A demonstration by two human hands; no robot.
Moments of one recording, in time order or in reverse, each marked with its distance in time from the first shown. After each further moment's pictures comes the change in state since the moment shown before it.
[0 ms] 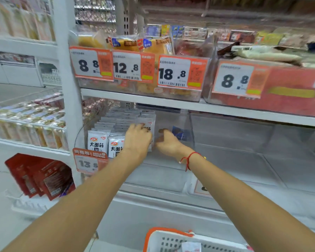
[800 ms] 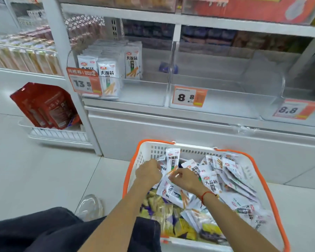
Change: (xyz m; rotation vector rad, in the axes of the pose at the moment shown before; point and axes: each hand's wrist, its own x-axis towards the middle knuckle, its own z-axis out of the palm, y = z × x) left_hand -0.253 0.179 0.108 -0.862 -0.627 -0.250; right_hand -0.272 0.244 0.089 -0.149 -0.216 0.270
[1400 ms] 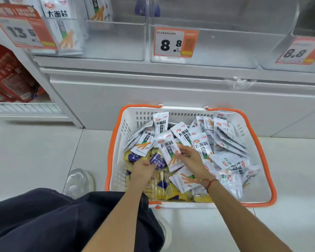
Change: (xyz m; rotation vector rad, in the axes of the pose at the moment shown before) left_hand -0.014 -0.039 0.102 -0.636 -0.088 -0.305; right_hand -0.020 0.075 0.036 0.650 0.233 0.152
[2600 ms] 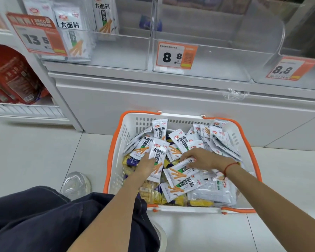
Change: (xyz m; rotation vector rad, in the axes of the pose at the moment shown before) left_hand 0.003 0.034 0.002 -0.113 -0.214 0.016; right_hand 0.003 -0.062 -0.062 -1.016 -0.570 -0.159
